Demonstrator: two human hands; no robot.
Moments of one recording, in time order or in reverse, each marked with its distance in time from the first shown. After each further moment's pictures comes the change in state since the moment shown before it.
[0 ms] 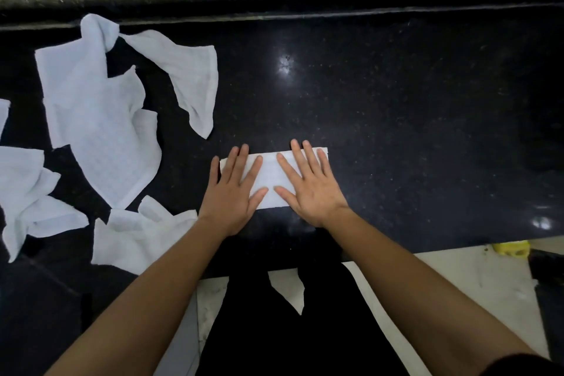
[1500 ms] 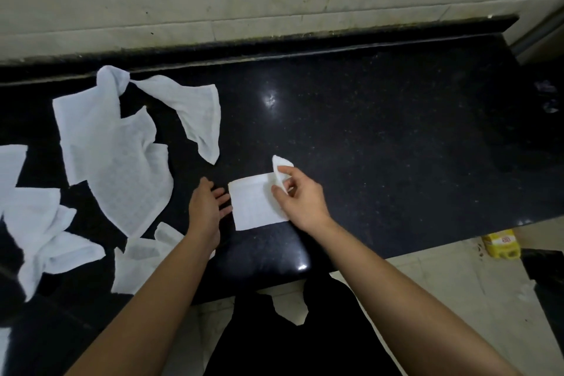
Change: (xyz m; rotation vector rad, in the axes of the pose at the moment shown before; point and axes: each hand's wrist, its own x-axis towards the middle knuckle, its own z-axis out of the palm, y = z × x) left_hand -0.004 -0.018 -0.062 -1.767 0.171 -1.059; right_hand -0.010 -0.061 -0.069 1.131 0.262 0.495
